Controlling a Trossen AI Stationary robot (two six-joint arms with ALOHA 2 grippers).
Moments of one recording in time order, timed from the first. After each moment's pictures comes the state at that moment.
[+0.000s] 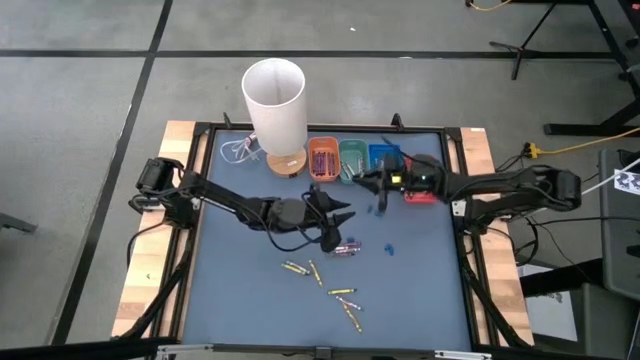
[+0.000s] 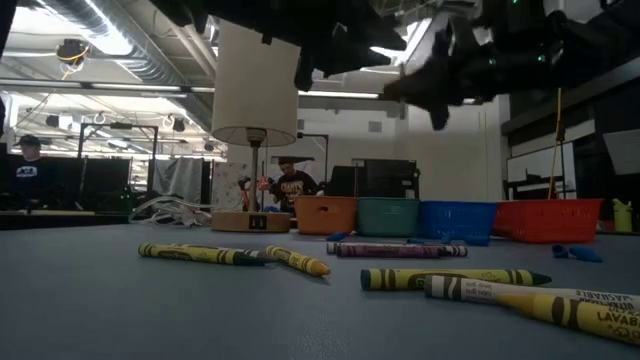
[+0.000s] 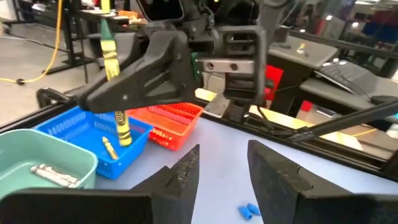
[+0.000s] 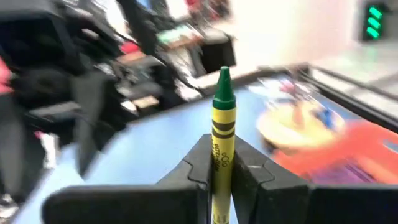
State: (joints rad) left arm -0.16 1.75 1.03 0.56 -0.47 -0.29; right arm -0.25 1.22 0.46 0.67 -0.19 0.25
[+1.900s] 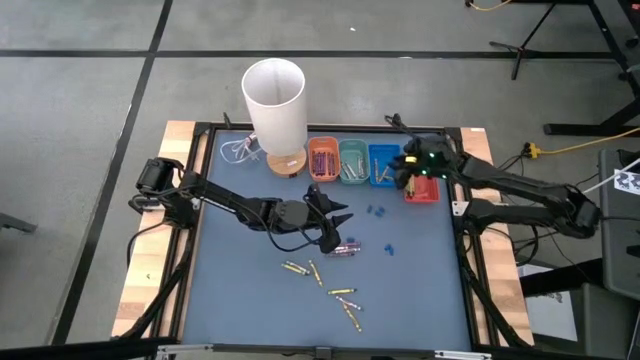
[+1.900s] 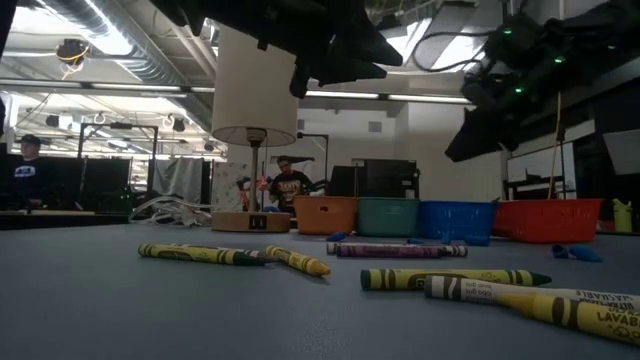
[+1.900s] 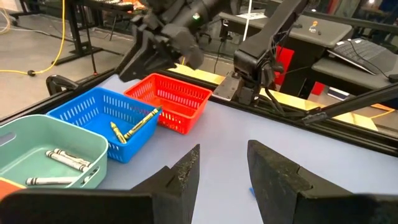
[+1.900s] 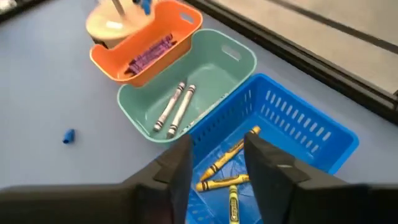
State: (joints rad) left arm -0.16 1.75 1.03 0.49 -0.48 -0.28; right arm -0.57 0.93 0.51 -0.20 -0.04 0.17
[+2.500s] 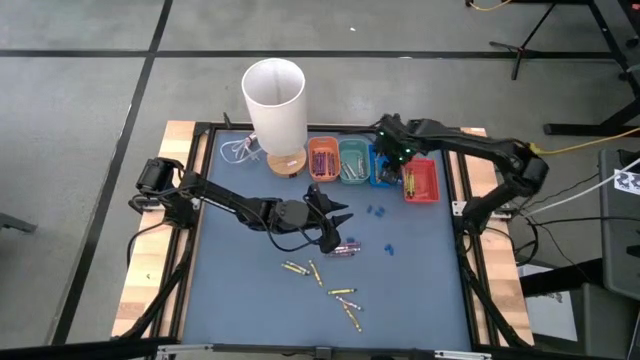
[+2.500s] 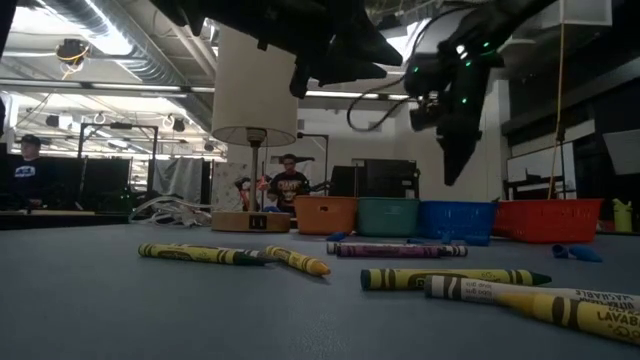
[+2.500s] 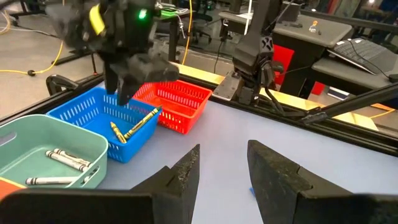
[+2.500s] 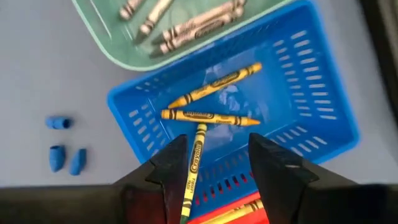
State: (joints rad) left arm -0.16 1.75 1.03 0.49 -0.48 -0.28; right arm -0.57 1.53 1.11 -0.88 0.00 -0.19
